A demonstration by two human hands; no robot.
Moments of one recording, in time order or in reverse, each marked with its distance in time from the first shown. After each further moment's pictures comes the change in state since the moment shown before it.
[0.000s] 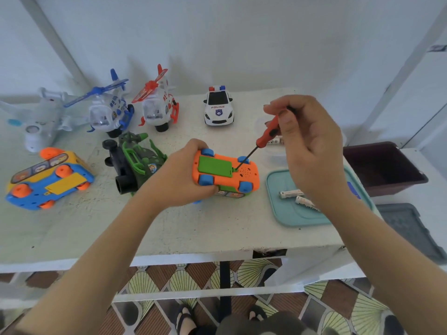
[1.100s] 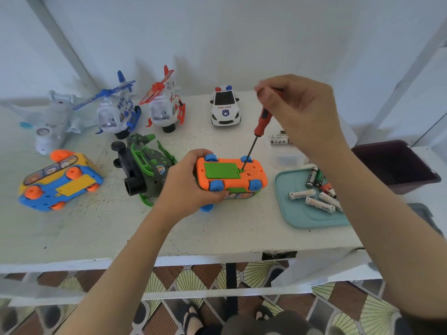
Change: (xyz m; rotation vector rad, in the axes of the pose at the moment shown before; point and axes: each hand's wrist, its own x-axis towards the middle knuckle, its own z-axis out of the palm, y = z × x) left_hand -0.013 -0.014 0.021 -0.287 0.202 -0.082; right_hand 0.050 0.010 0.011 0.057 -0.134 0.008
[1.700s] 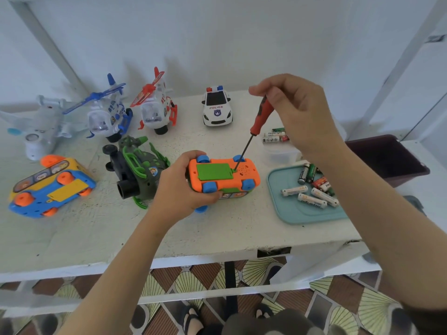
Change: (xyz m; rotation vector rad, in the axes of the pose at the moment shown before) left_hand -0.004 -0.001 0.002 0.008 0.023 0.031; right_hand -0.004 0.006 -0.011 -0.045 0.013 0.091
